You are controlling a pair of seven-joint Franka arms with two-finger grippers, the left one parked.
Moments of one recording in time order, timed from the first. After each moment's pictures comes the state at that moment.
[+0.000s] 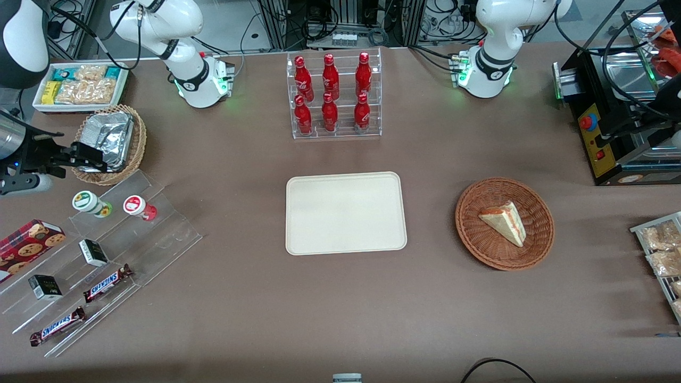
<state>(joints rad) 0.05 -0.02 -0.12 -1.70 0.02 1.59 -0.15</state>
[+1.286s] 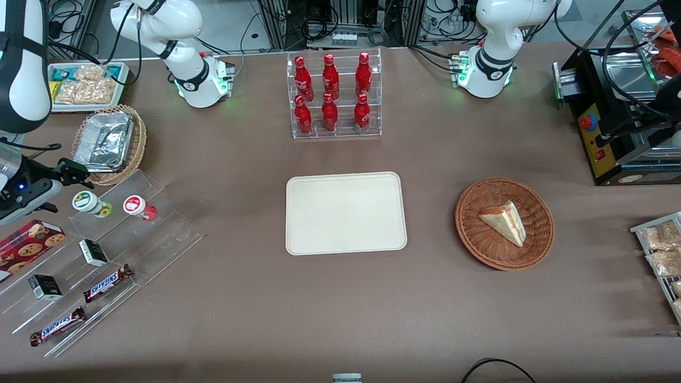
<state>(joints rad) -0.06 0.02 -0.17 -1.90 0.02 1.91 -0.91</state>
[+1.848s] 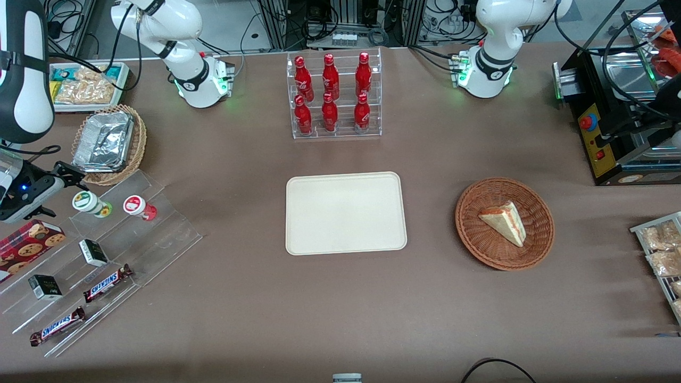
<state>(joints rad) -0.14 0.02 -0.17 -2.02 0.02 2.06 -1.09</state>
